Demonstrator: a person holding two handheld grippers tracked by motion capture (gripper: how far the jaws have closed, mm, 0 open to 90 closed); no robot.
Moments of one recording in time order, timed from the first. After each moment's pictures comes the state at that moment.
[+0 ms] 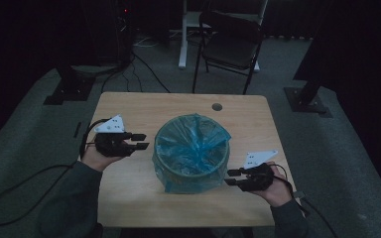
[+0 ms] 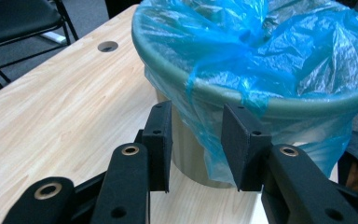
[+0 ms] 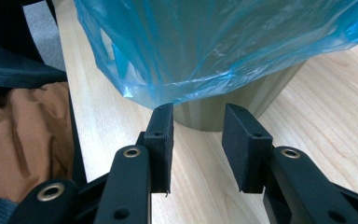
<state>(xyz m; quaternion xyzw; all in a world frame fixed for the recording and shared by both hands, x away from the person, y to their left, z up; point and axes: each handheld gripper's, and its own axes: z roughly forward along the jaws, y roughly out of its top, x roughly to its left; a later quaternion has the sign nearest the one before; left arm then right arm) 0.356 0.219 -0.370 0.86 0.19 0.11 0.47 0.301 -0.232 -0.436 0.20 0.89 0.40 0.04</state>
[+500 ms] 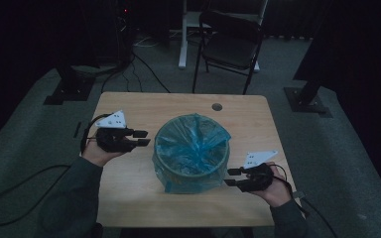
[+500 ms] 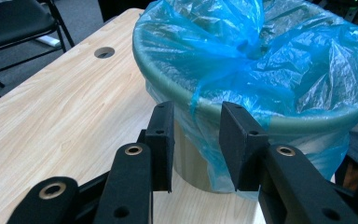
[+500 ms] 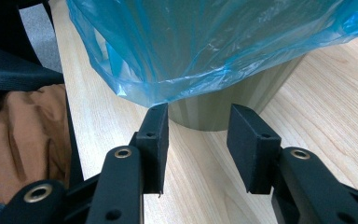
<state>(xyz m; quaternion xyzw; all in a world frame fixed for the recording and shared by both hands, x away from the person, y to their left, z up) 0.364 0.215 -0.363 0.86 0.18 0.10 0.47 0.303 -0.232 -0.439 0.21 0.89 0.41 0.05</state>
